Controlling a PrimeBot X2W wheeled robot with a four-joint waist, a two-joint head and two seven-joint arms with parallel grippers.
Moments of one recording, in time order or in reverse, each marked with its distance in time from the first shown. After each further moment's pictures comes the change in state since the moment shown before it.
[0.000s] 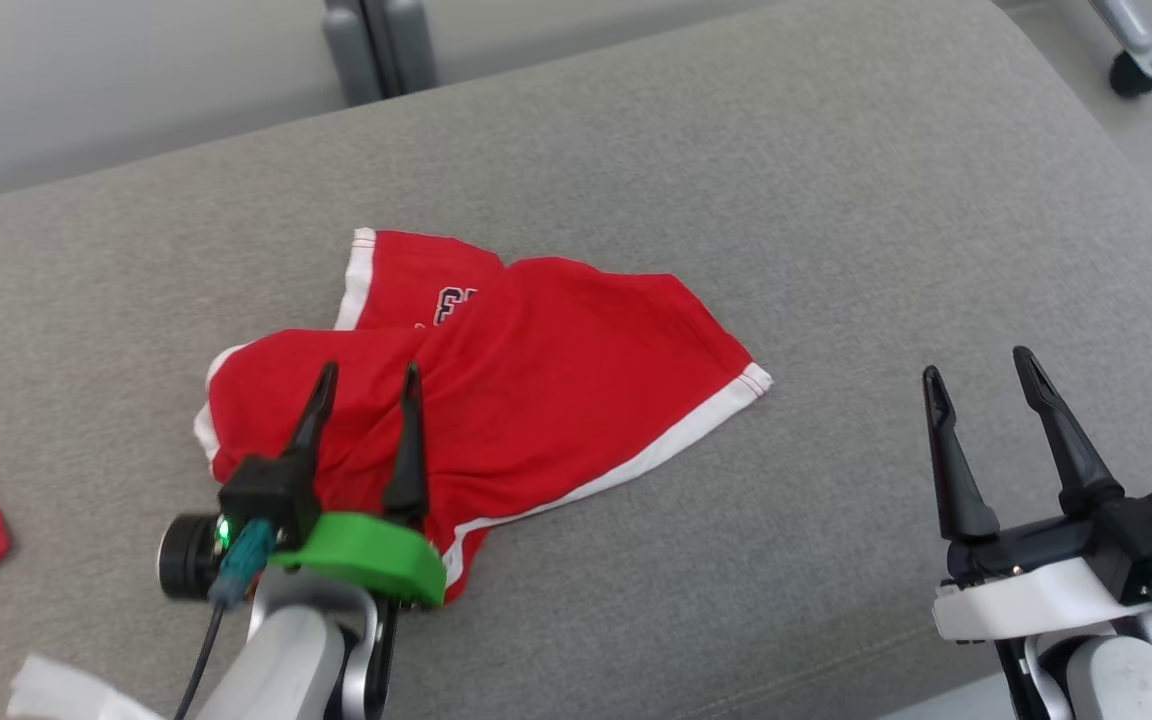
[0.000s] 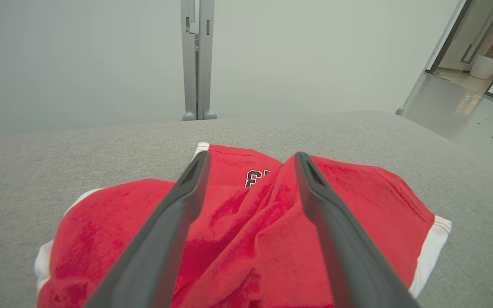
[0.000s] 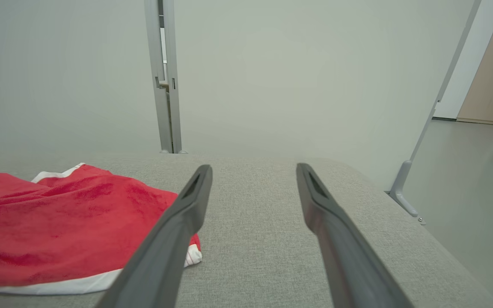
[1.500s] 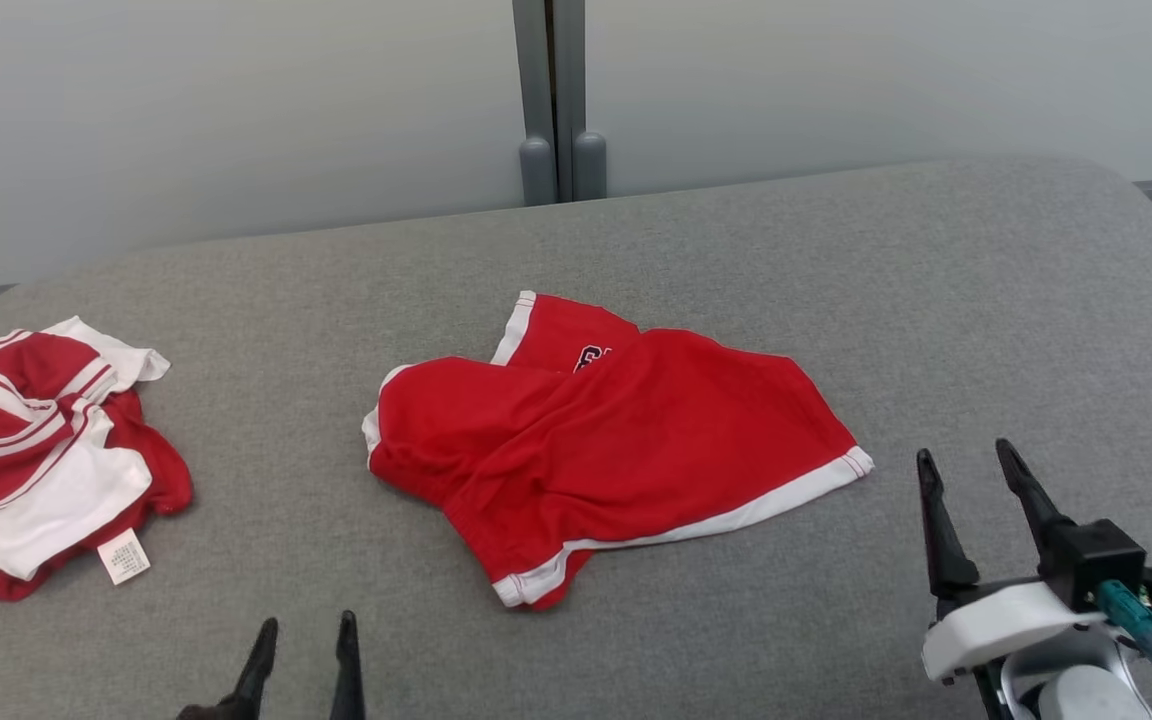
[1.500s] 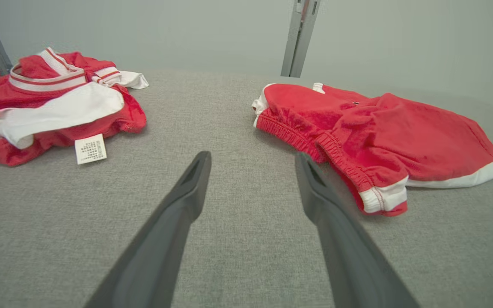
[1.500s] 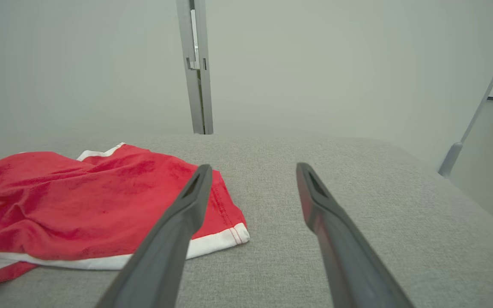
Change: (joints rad) left arm 0.527 -0.141 0.411 -0.138 0.268 -0.255 0.013; right arm 0.007 0.044 -0.072 0.272 -0.020 0.000 0.000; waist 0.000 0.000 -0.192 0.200
